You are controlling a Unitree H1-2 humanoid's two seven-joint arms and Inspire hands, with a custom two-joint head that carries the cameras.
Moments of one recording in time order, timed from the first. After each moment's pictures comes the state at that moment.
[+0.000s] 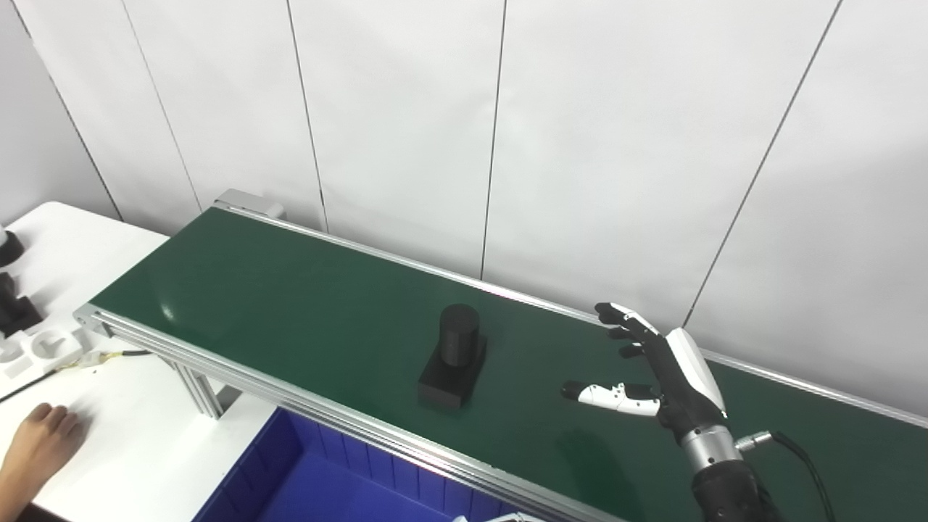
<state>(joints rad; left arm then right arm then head) 0.19 0.13 -0.57 0.29 0.33 -0.43 0.48 -0.50 -0.05 0.34 0.33 -0.47 -0.04 0.08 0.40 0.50</state>
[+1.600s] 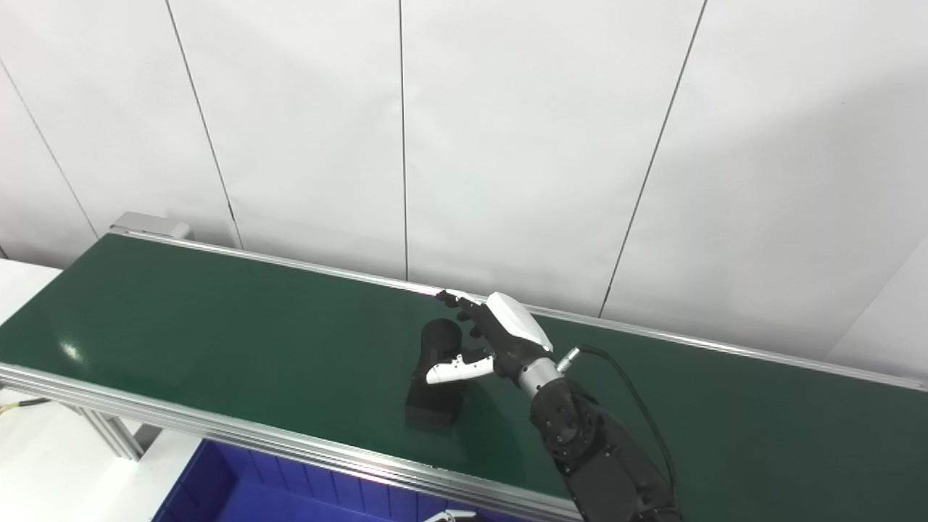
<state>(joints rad) 0.22 0.19 -0.60 0.25 0.32 -0.43 0.53 -0.77 0.12 0.45 0.82 -0.58 -0.03 0.05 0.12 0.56</state>
